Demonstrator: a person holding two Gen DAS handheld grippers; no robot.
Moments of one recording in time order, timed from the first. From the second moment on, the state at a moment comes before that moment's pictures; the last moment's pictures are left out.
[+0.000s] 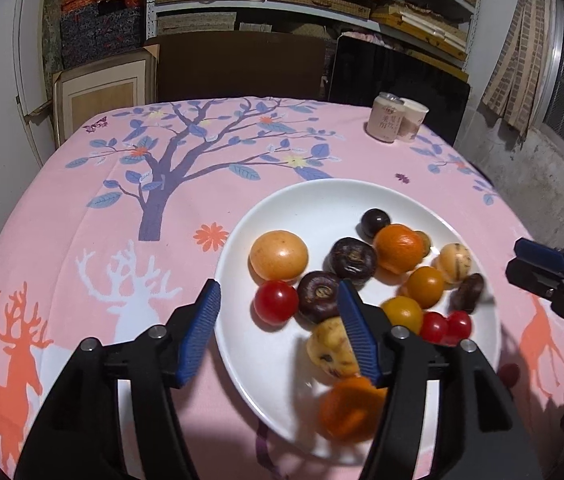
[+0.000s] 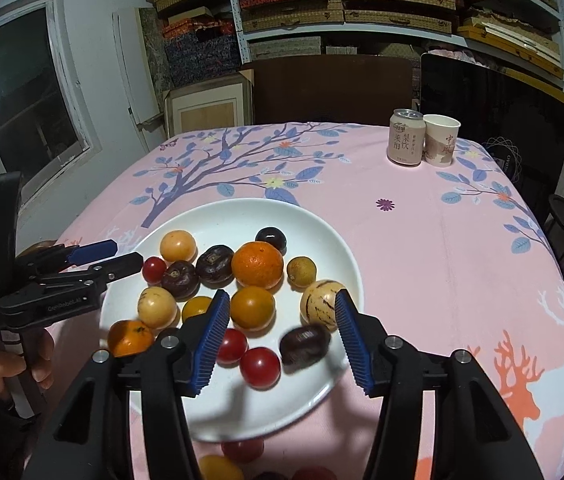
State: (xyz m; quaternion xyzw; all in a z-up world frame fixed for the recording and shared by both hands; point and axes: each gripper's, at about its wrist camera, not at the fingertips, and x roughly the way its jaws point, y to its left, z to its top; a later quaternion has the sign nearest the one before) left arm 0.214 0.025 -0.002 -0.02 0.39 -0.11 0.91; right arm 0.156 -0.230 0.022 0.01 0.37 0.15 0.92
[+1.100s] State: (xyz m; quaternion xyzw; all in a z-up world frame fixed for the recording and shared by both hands) left arm 0.083 -0.117 -0.057 0.09 0.43 -0.27 0.86; right arm 0.046 -0.328 -0.045 0.20 0.36 0.12 0.90
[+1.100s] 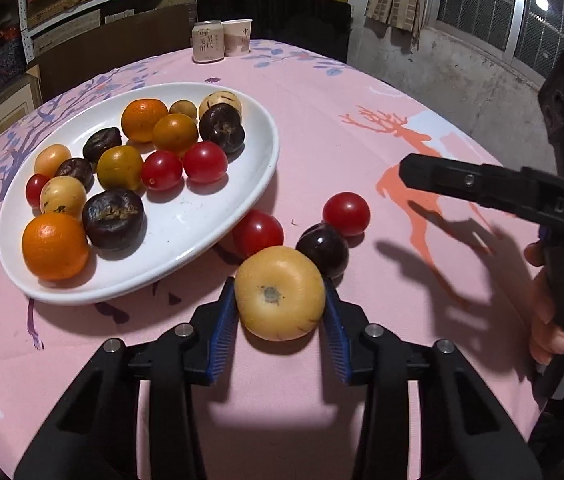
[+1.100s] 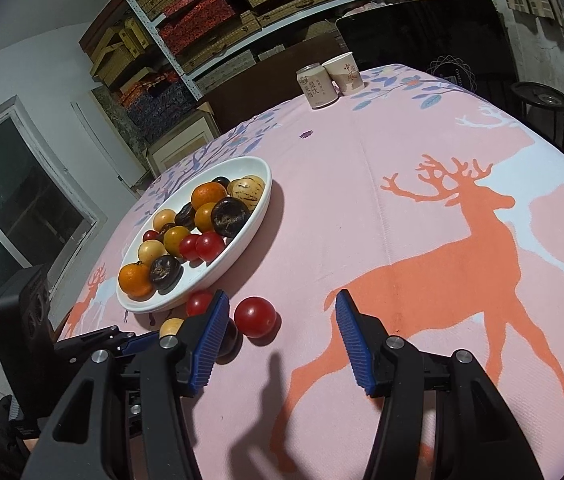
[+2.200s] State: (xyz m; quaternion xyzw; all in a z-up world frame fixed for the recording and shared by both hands) left arm 0.056 -0.025 -0.039 0.01 0.41 -0.21 0.89; right arm 0.044 -0.223 -0.033 -0.01 0.41 0.16 0.90
